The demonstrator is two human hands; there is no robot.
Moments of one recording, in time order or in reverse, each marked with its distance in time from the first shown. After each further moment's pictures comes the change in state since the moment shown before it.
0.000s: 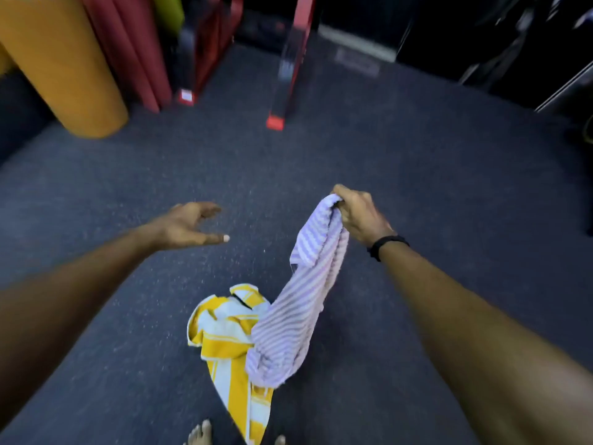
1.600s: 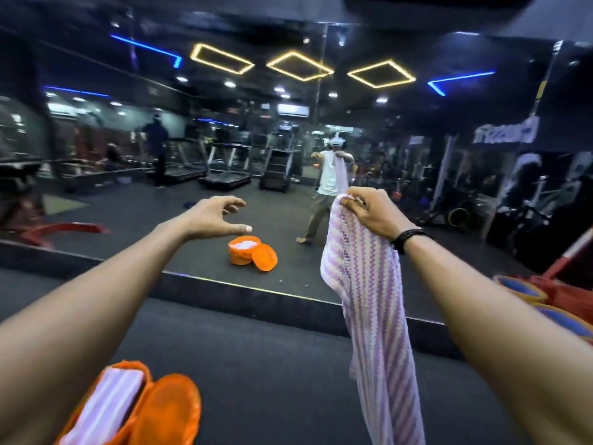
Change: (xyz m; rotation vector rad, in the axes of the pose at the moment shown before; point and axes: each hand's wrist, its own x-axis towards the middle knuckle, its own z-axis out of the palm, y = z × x) left_hand -1.016 0.126 -0.070 0.026 1.365 -0.862; right_hand -0.500 -0.719 -0.150 0.361 -0.319 -1.731
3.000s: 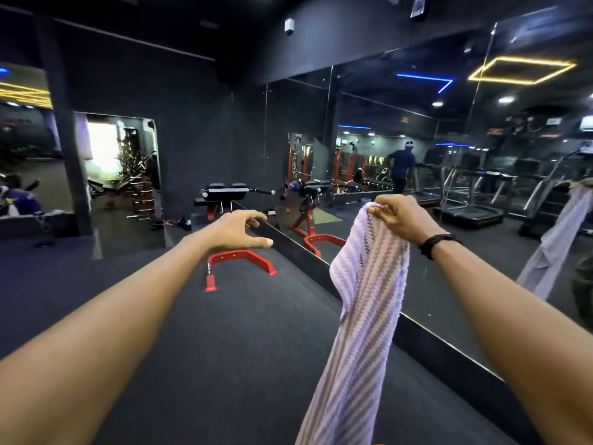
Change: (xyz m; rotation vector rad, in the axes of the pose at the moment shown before) left_hand -0.232 -0.637 -0.520 0.263 0.359 -0.673; right_hand 0.472 -0.625 0.595 0.408 -0.215 -0.520
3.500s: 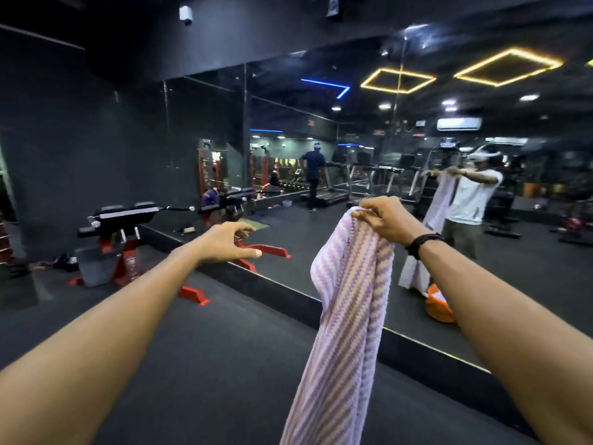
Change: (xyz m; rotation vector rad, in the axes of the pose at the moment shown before) left_hand 0.258 -0.090 0.031 -0.034 -0.189 0.277; right_hand 0.131 0.064 0.075 -0.147 0.098 0.176
